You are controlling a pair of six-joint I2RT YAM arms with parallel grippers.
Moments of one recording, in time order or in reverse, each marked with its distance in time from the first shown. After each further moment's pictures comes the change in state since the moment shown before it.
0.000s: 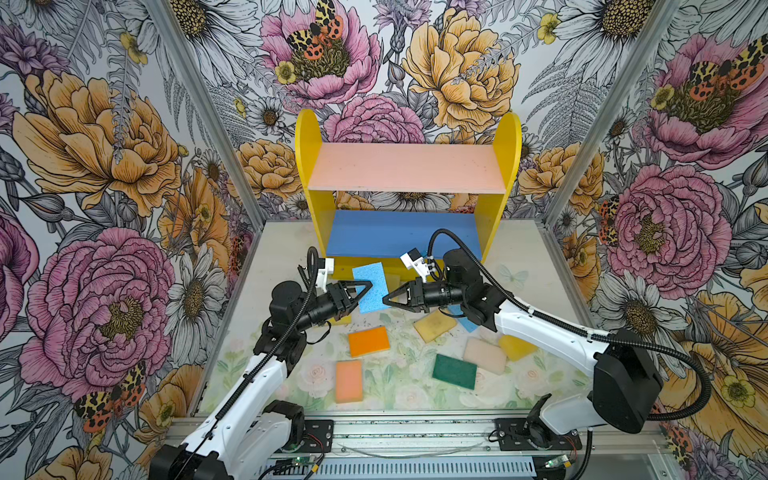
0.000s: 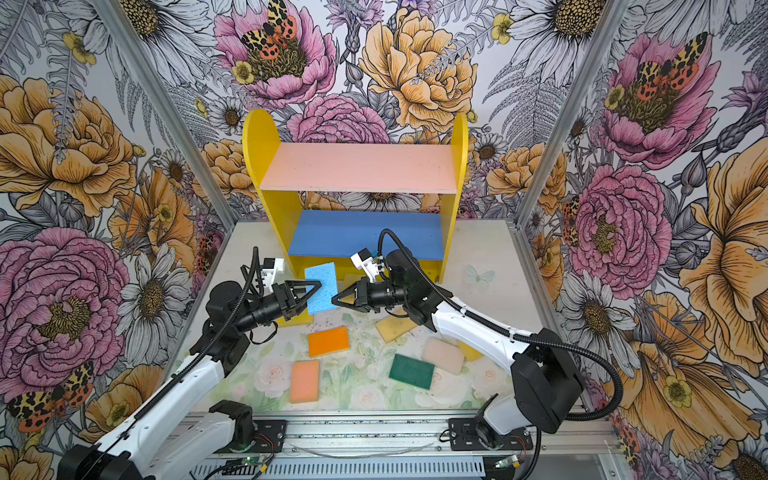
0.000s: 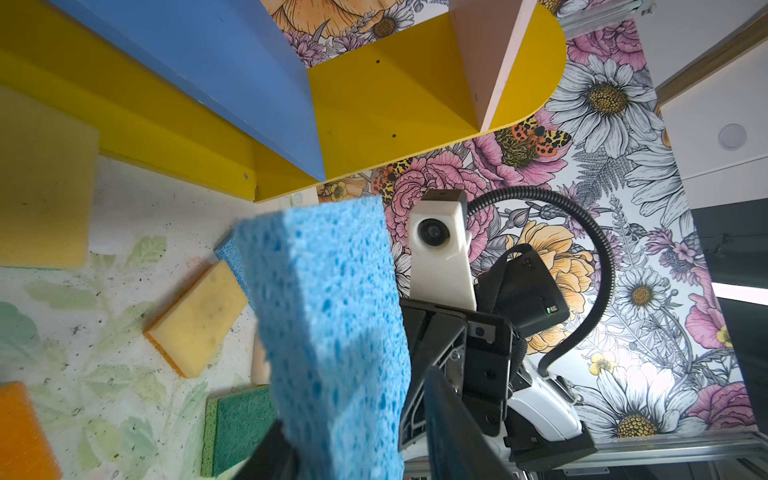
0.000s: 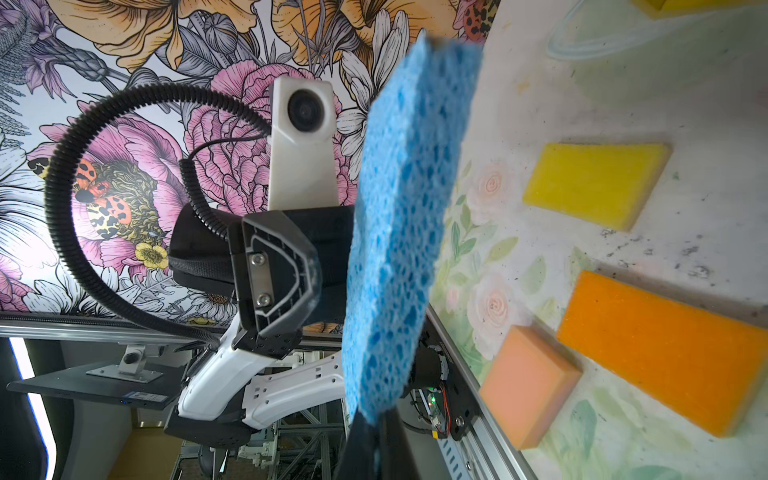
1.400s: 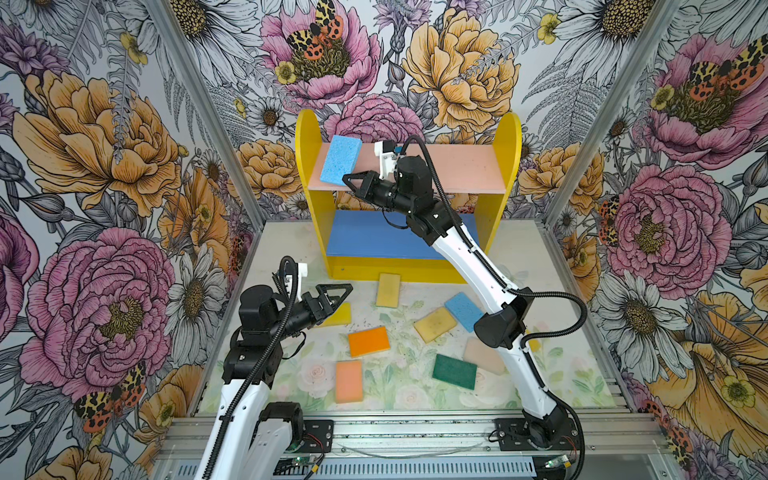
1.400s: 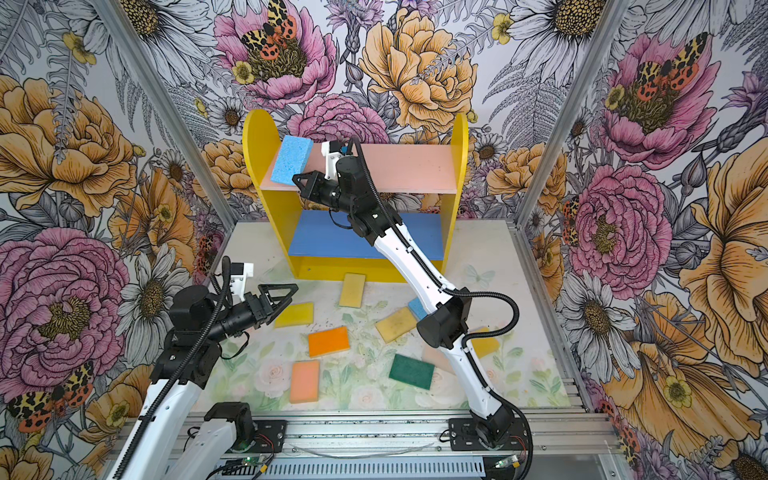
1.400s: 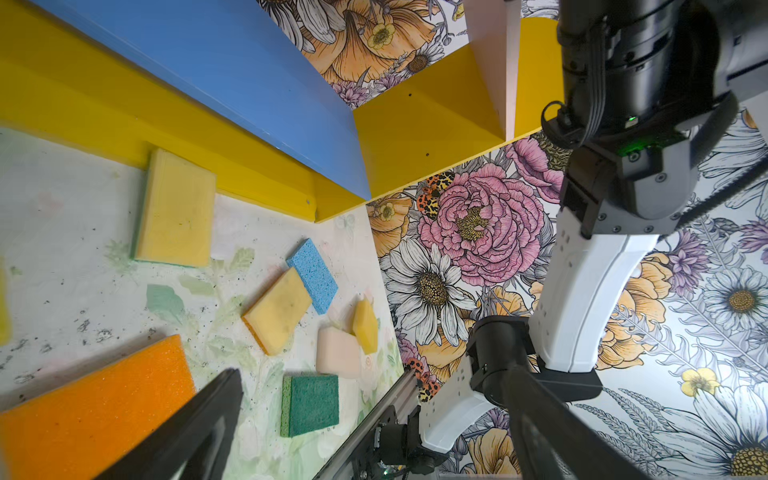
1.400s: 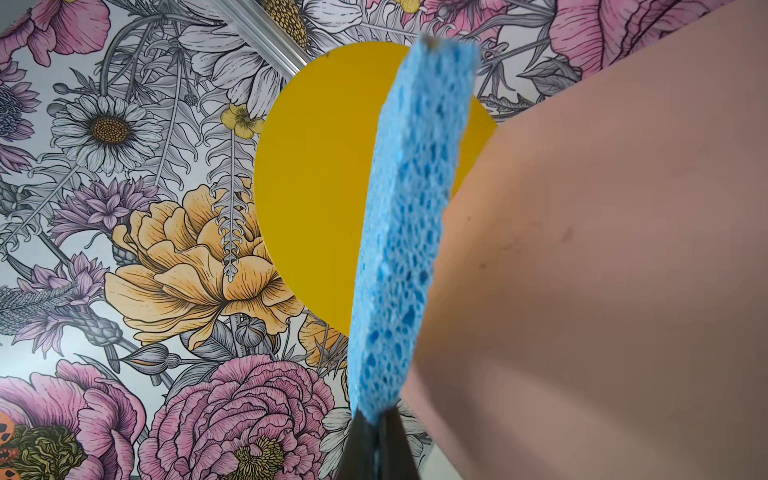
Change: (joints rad) left arm 0.193 -0.215 0.128 -0.547 0.042 0.317; right arm -0.018 0.894 1.683 -0.455 0.510 -0.151
